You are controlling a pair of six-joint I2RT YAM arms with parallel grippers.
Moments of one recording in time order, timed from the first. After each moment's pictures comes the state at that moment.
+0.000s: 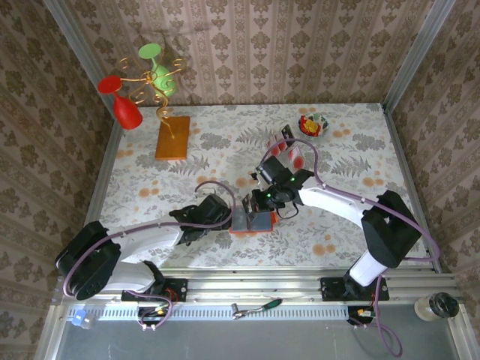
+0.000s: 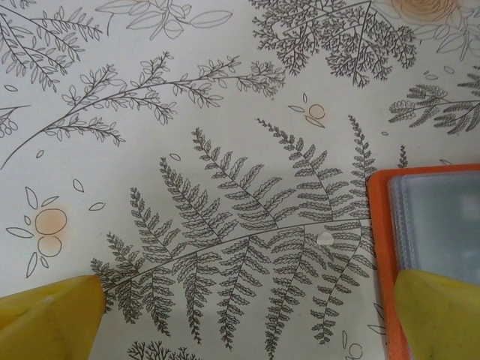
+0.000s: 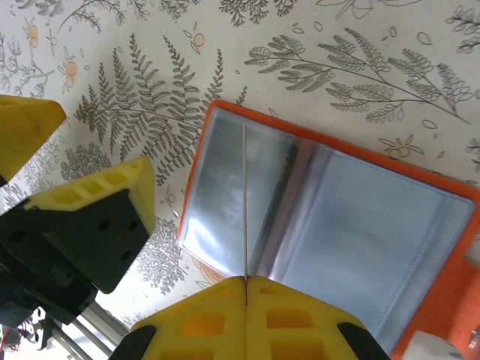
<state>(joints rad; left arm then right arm) -0.91 1.30 0.55 -0.28 -0.37 -0.72 0.71 1.61 1.07 -0.53 -0.27 0.55</state>
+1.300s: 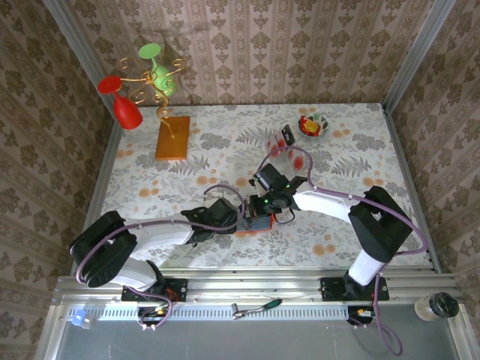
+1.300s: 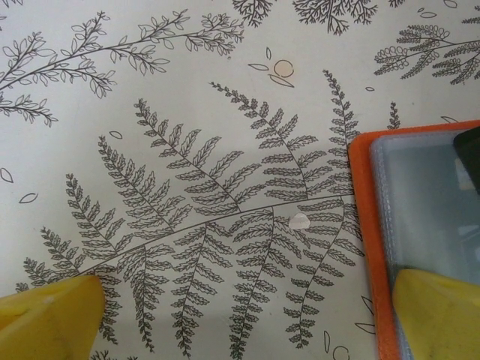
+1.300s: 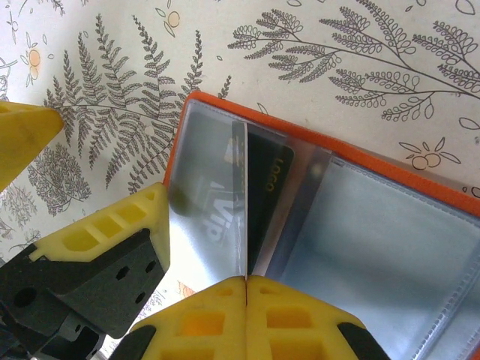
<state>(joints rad) -0.97 1.42 0.58 -0.25 -0.39 -0.73 0.72 1.67 1.00 -0.40 -0.28 0.56</state>
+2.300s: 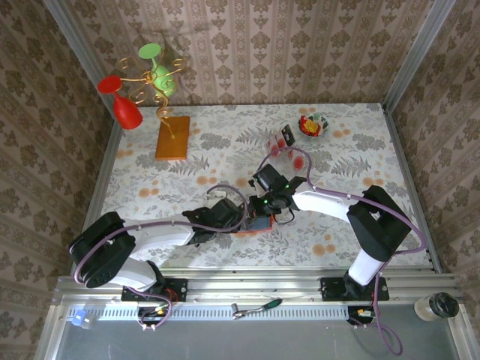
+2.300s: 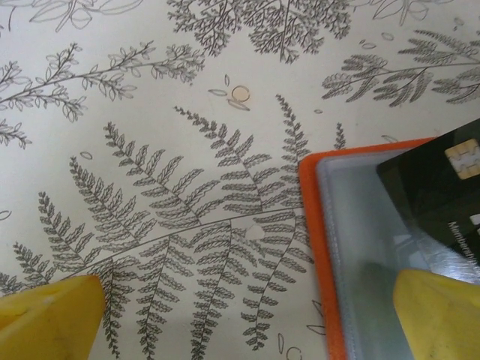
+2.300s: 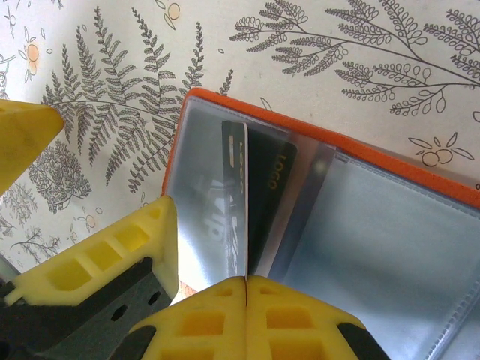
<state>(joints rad) -1.00 1.41 0.59 -0.22 -0.40 -0.73 0.72 1.68 1.00 -0.40 -0.29 0.56</state>
